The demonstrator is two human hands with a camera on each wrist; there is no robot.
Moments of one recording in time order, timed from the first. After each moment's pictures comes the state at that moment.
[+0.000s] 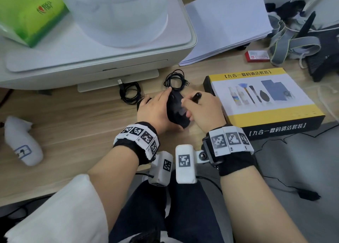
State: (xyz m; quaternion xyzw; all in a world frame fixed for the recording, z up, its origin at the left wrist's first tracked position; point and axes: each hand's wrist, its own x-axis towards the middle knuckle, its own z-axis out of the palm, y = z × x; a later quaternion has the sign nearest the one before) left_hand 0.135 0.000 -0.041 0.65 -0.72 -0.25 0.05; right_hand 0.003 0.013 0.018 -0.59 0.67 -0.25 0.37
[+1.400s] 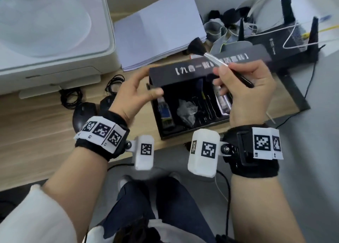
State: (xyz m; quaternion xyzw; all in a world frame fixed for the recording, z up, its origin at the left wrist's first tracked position) left_hand 0.004 -0.005 0.037 0.49 -0.61 -0.47 0.40; right_hand -0.203 0.028 0.093 -0.39 0.50 -0.67 0.38
